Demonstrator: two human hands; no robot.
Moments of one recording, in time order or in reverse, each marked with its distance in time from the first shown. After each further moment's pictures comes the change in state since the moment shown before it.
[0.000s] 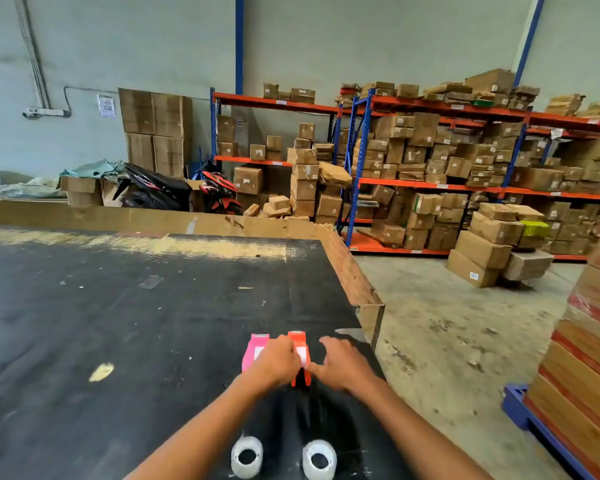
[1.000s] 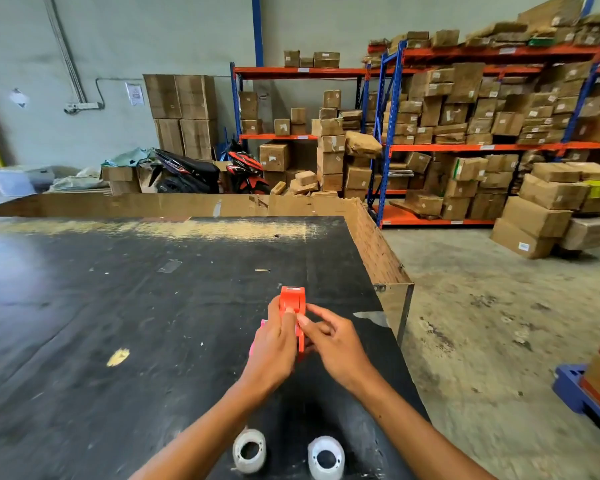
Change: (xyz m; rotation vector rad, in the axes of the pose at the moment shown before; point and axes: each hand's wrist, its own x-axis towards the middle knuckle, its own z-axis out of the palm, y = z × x) left_hand -0.014 0.001 0.000 -0.480 0.348 0.111; right_hand -0.003 -0.018 0.002 1.150 0.018 -0.256
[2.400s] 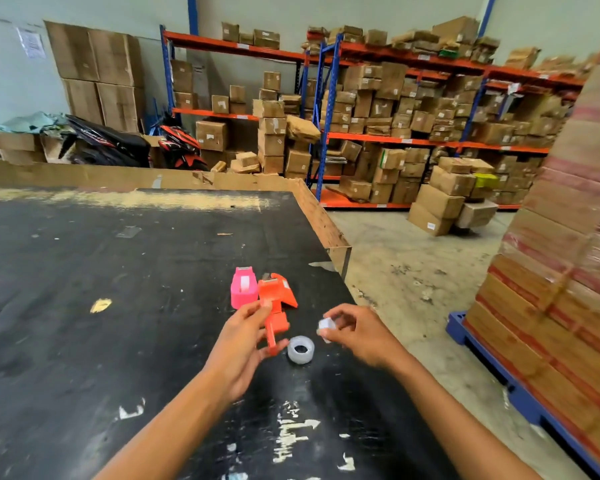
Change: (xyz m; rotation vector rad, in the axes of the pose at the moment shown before) left_hand -0.122 -0.002 -0.048 -0.839 -0.260 -0.421; right_hand -0.149 -0.028 -0.027 -0.608 0.095 0.181
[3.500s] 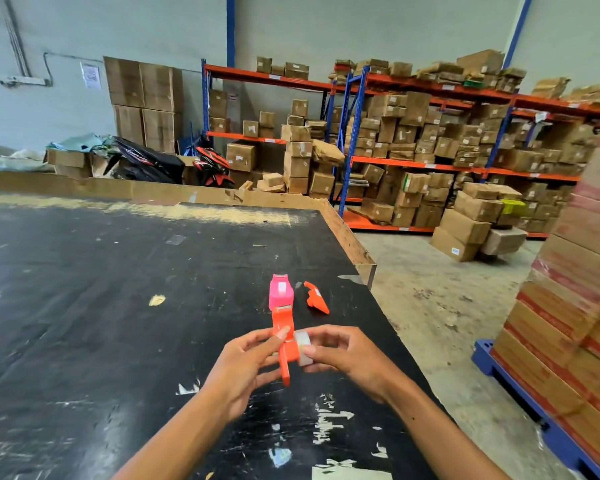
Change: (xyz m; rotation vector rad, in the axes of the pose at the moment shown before) left_hand -0.061 0.005 -0.057 0.153 -0.011 0.024; right_hand -0.049 -0.057 0.055 0.496 -0.311 -0.096
